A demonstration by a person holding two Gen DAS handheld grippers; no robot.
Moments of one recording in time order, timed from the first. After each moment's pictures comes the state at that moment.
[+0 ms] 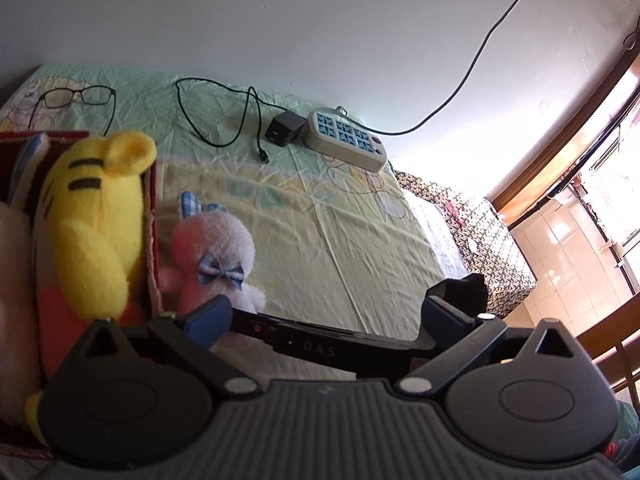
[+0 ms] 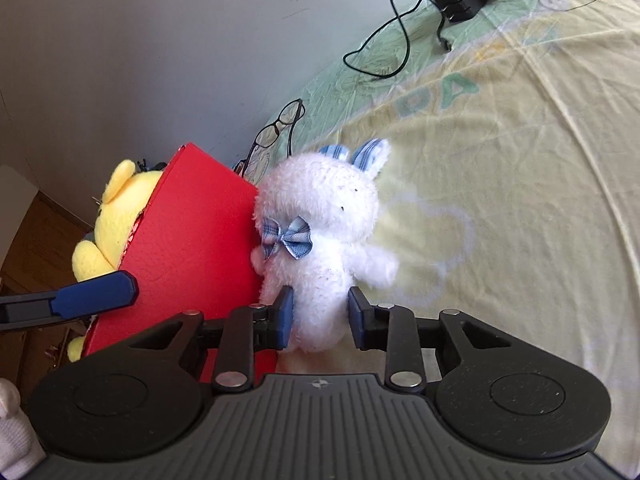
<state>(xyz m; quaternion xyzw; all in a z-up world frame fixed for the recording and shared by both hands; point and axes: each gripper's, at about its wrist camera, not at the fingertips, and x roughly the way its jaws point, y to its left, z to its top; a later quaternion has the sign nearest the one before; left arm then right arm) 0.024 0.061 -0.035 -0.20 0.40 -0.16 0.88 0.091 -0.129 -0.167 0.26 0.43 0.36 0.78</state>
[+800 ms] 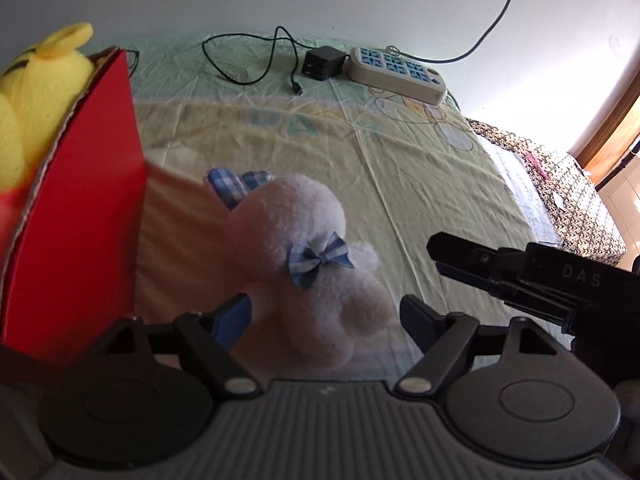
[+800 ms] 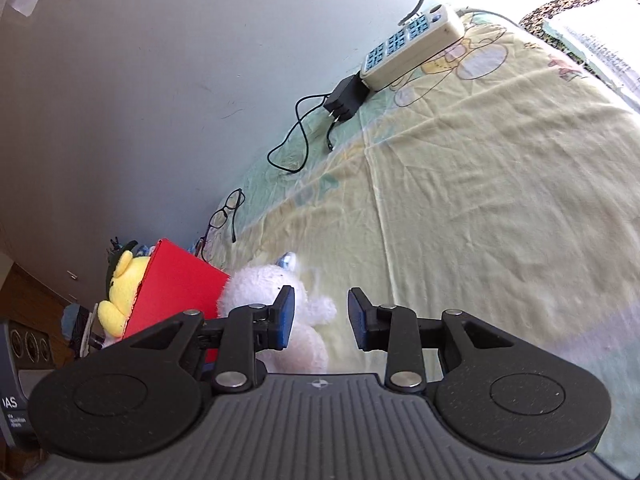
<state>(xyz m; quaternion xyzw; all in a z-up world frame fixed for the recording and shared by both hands) 0.022 -0.023 -0.101 -0.12 0.45 -0.02 0.89 0.066 -0.250 -0.148 0.32 0.39 0.28 0.82</state>
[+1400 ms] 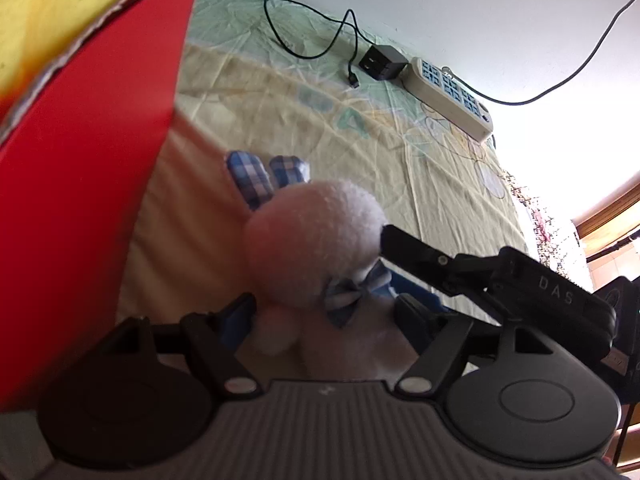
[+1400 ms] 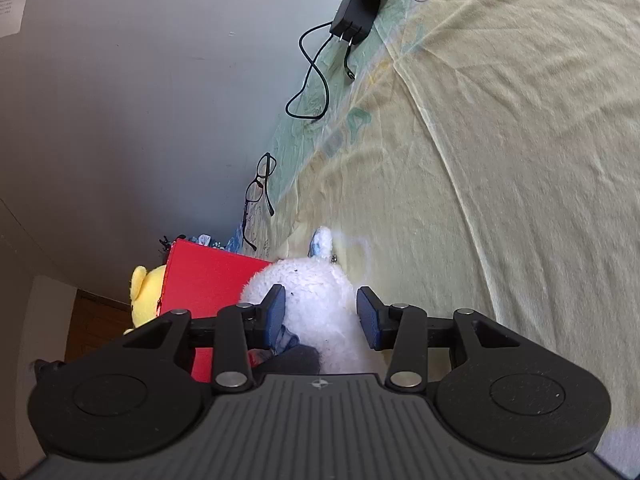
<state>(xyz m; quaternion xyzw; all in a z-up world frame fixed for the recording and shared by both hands) 0.051 0.014 -0.130 -0.25 0.46 -0.01 0.85 0.112 -0.210 -0.192 0.42 0.45 0.33 0.71</state>
